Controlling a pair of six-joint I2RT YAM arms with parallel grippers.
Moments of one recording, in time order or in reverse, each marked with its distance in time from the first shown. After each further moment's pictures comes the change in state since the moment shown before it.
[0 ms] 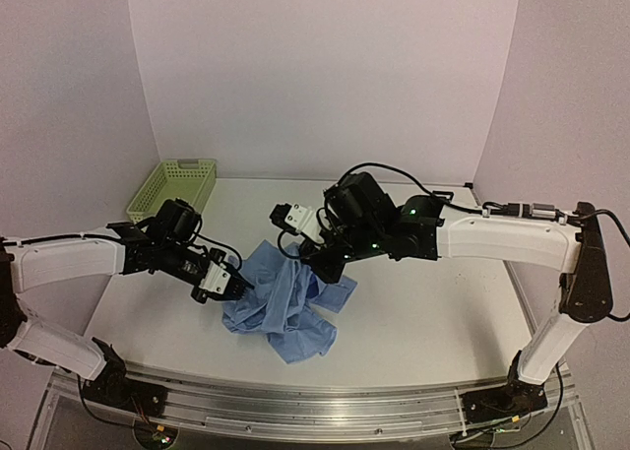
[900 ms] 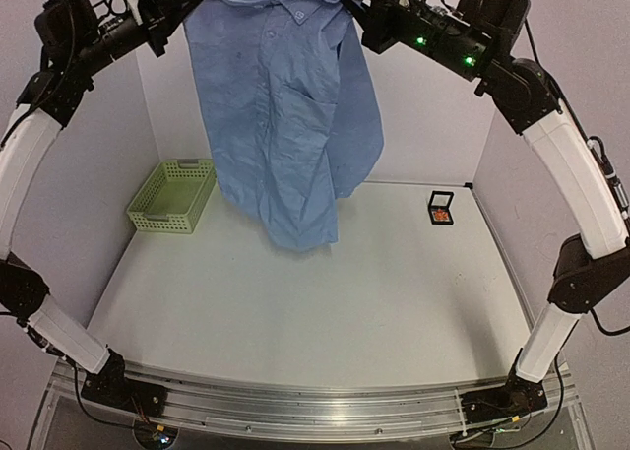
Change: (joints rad) left arm 0.247 0.207 1.294 0.147 -0.139 -0.897; right arm -0.158 0.063 0.993 0.039 0.021 -0.066
